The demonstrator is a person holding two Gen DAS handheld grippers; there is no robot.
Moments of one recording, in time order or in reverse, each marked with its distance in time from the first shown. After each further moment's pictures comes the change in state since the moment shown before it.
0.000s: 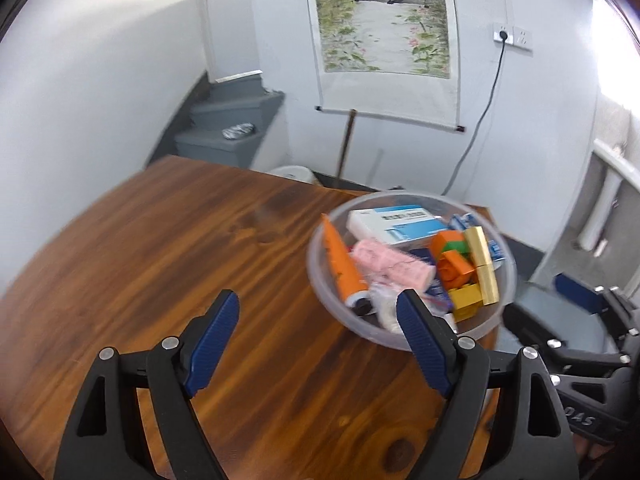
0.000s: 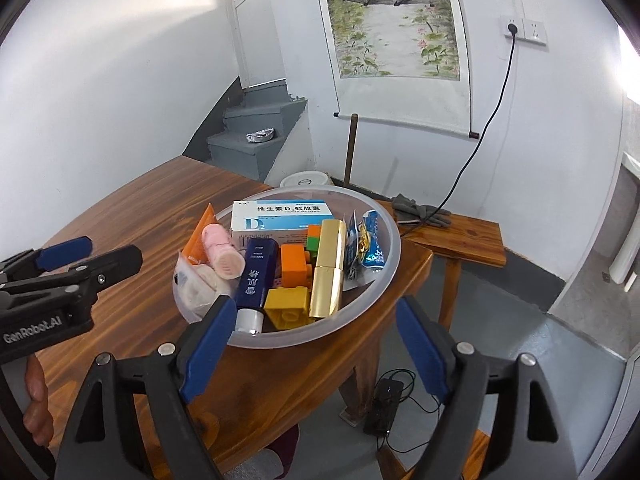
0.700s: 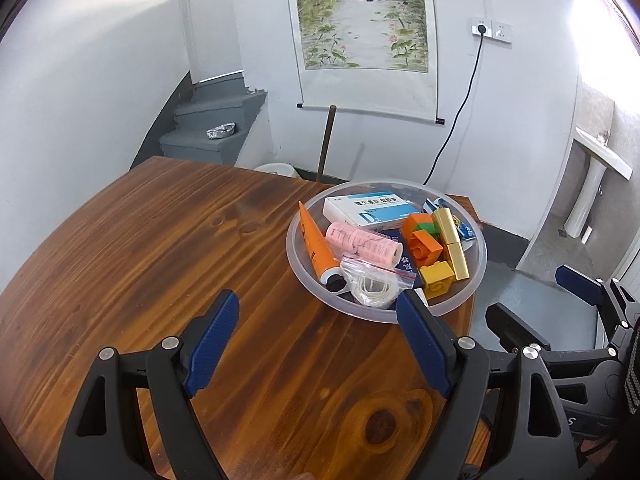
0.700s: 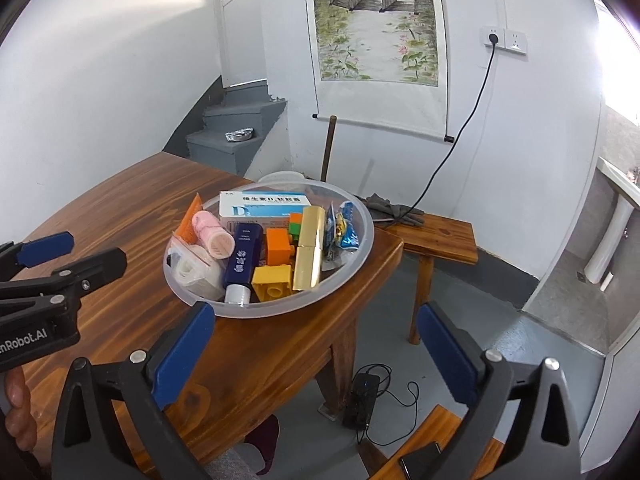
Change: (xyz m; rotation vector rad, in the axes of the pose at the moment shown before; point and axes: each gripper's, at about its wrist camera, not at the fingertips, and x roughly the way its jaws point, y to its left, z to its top) left arm -0.016 -0.009 -0.013 0.028 0.013 -0.094; right arm -0.018 0.001 -0.013 -0.004 0.006 -0.100
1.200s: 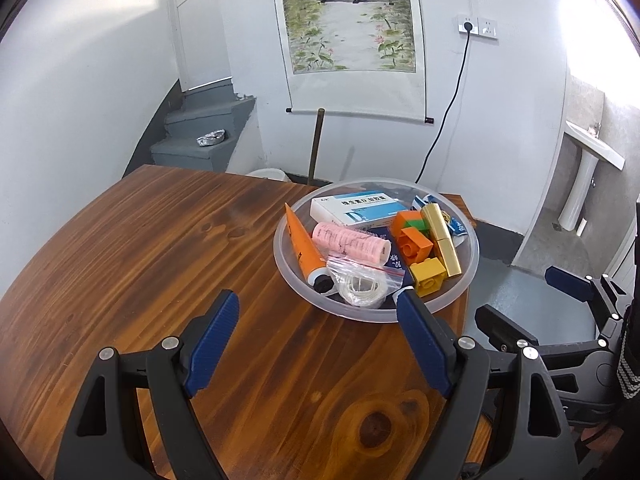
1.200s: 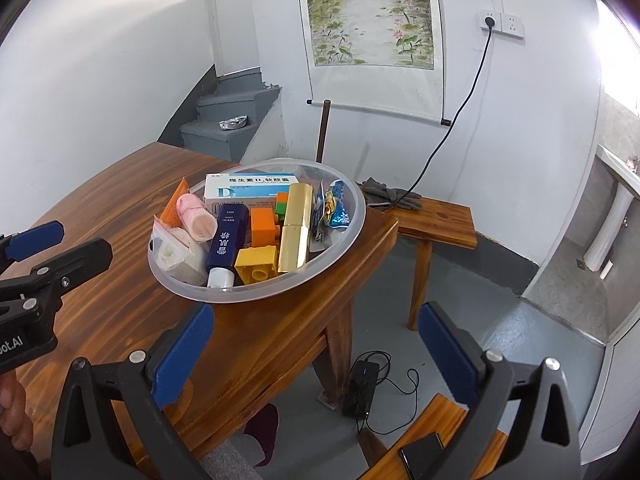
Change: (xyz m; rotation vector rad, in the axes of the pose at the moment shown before) left arm 0.005 -0.003 -0.002 0.031 -0.007 -0.032; right arm 0.012 -0.008 -0.007 0.016 0.043 -0.003
